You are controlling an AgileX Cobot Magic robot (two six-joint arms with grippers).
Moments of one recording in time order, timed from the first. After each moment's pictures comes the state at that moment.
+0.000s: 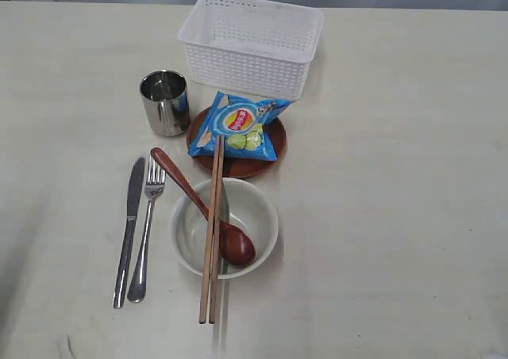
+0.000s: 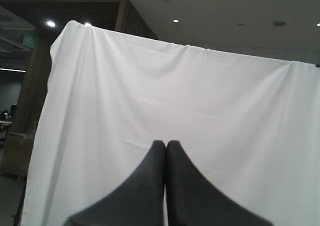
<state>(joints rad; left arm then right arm) -0.17 0.00 0.00 0.06 0.33 0.04 0.21 0.04 -1.11 0.16 0.67 -0.21</state>
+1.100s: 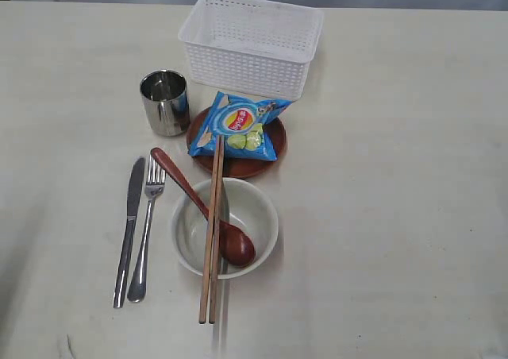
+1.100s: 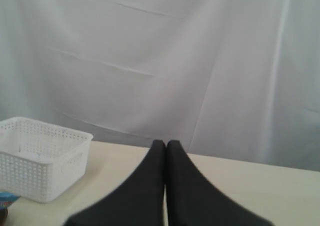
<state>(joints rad) -0.17 0.00 0.00 0.06 0.33 0.04 0.04 0.00 -0.07 0.13 0.07 -0.24</state>
